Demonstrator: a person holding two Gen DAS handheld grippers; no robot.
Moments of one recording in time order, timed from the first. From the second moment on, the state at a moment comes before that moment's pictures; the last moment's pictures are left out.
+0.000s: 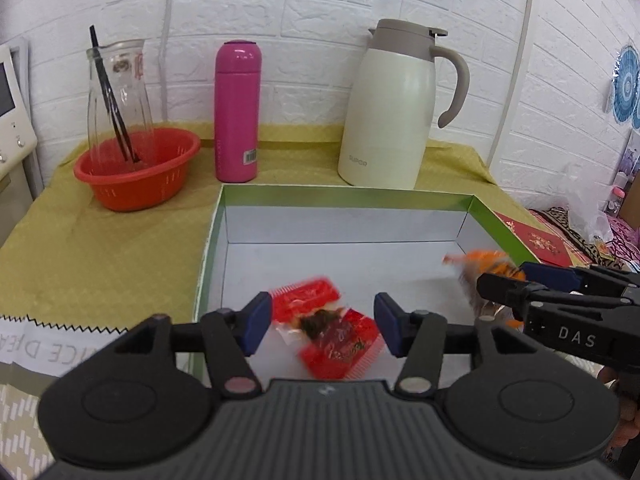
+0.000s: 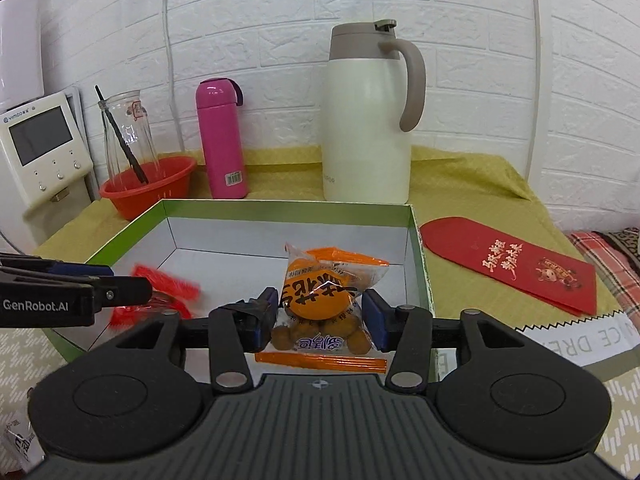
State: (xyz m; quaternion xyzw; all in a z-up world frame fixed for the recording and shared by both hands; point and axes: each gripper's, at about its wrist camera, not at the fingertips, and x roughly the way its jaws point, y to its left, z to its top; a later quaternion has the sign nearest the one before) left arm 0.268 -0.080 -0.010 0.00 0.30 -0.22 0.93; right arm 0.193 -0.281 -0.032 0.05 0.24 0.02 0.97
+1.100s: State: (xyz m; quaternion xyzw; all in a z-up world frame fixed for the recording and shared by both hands) left arm 0.105 -0.072 -0.034 0.08 0.26 -0.30 0.91; right arm 0.019 -0.285 -0.067 0.08 0.22 0.00 0.97
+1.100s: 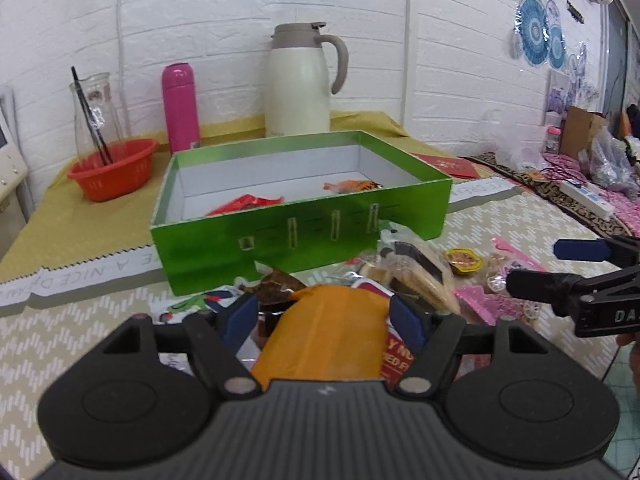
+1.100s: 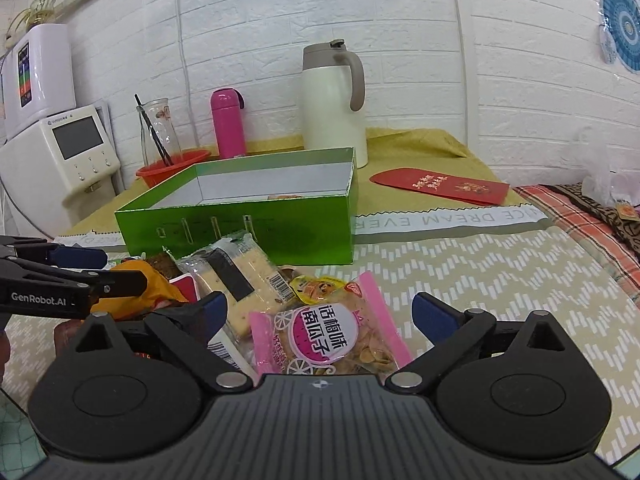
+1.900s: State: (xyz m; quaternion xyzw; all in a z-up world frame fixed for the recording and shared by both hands) left arm 0.101 -0.078 -0.046 0.09 0.28 -0.30 0.91; right arm 0.030 -0.273 -0.072 0.03 0.26 -0.01 0.96
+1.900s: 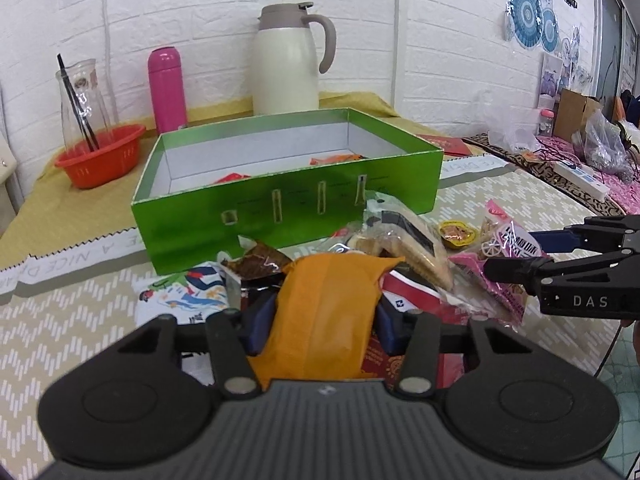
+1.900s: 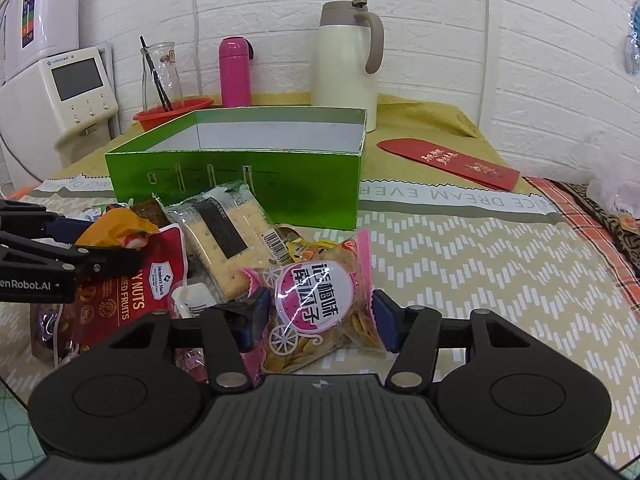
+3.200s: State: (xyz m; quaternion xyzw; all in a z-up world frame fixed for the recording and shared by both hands) left arm 0.116 -0.063 0.015 0.03 0.25 -0.16 0.96; right arm 0.037 -0.229 -0.017 0.08 0.18 0.00 0.98
